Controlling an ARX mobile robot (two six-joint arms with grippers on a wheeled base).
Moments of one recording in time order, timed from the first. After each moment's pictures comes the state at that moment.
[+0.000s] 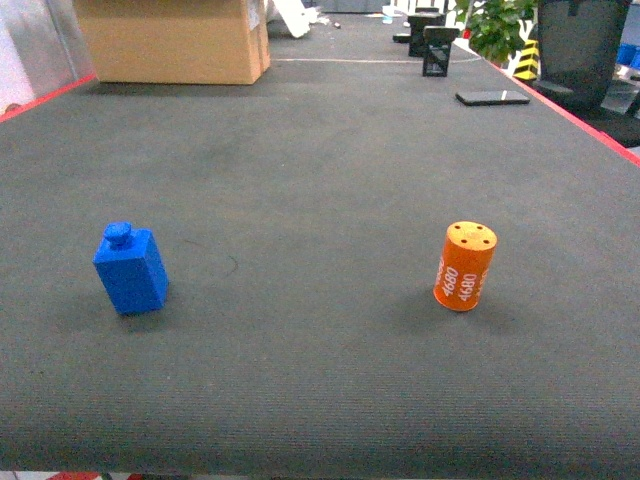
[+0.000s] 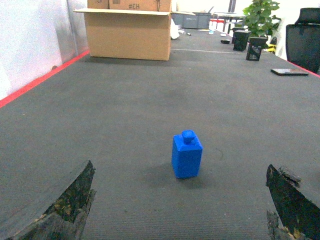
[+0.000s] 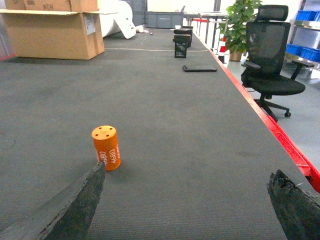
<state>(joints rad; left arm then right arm) 0.00 0.01 0.01 0.00 0.00 0.00 0.00 0.01 0.01 0.00 0.00 0.00</state>
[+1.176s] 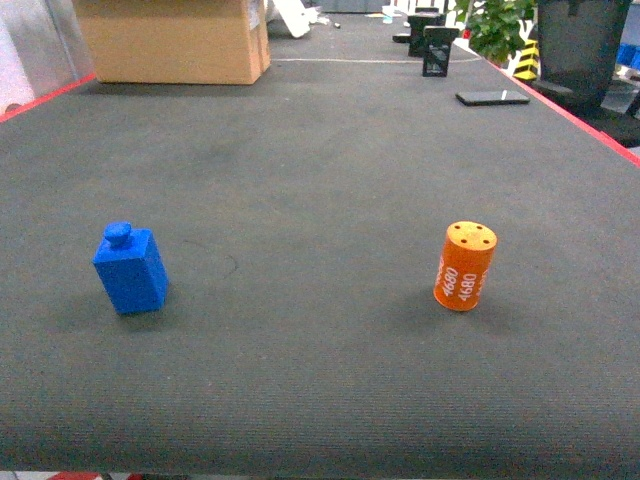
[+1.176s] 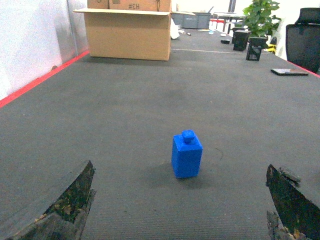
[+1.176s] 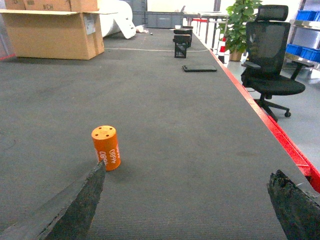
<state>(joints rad) 0.00 0.01 0.01 0.00 0.00 0.00 0.00 0.01 0.01 0.00 0.00 0.00</state>
